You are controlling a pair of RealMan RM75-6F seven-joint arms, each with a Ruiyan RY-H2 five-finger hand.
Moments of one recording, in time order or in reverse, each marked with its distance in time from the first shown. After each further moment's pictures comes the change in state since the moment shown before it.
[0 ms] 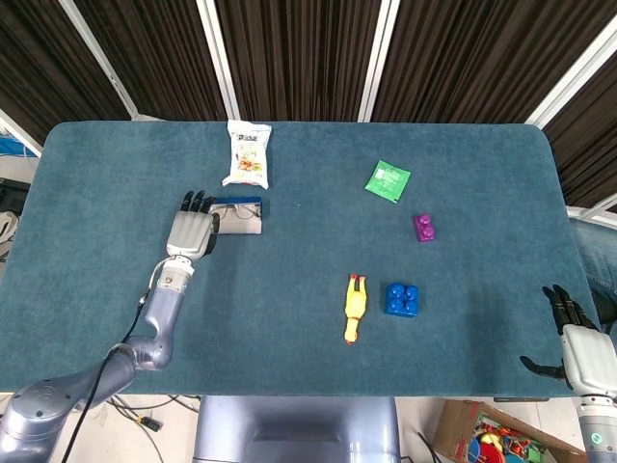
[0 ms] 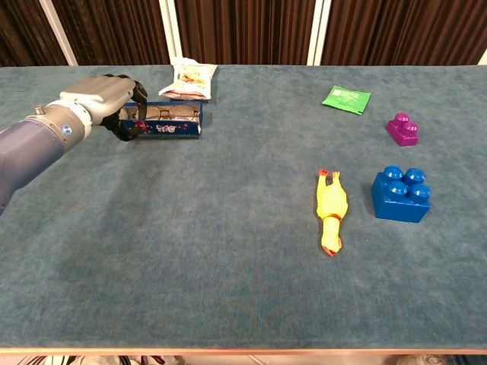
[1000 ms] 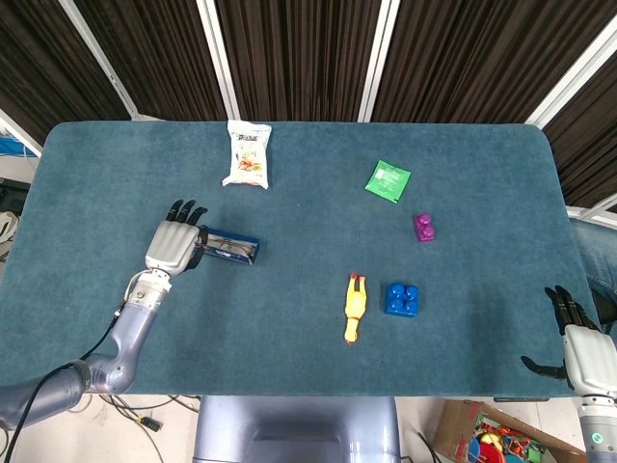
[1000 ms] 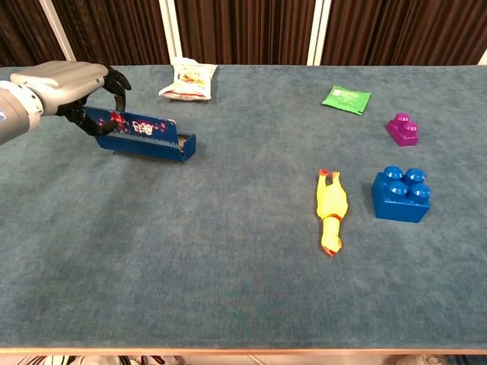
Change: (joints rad) left arm 0.105 0.291 0.056 -0.474 -0.004 0.049 0.096; right arm -0.001 0.004 0.003 -0.011 0.016 -0.003 -0.005
